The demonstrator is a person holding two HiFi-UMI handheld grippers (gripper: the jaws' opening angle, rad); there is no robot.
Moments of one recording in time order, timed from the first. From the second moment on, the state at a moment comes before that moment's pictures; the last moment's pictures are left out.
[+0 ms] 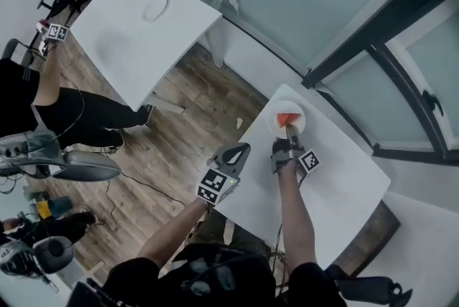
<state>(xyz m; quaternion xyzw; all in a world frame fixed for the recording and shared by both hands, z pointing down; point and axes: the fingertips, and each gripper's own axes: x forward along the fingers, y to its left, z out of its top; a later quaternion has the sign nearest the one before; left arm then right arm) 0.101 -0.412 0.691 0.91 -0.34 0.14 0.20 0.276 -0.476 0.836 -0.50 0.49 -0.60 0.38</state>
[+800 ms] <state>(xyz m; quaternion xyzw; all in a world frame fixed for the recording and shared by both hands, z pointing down) 0.089 -0.378 0.692 0.89 -0.35 0.13 0.26 0.295 -0.518 0.889 -0.60 0.38 -0.66 0.24</state>
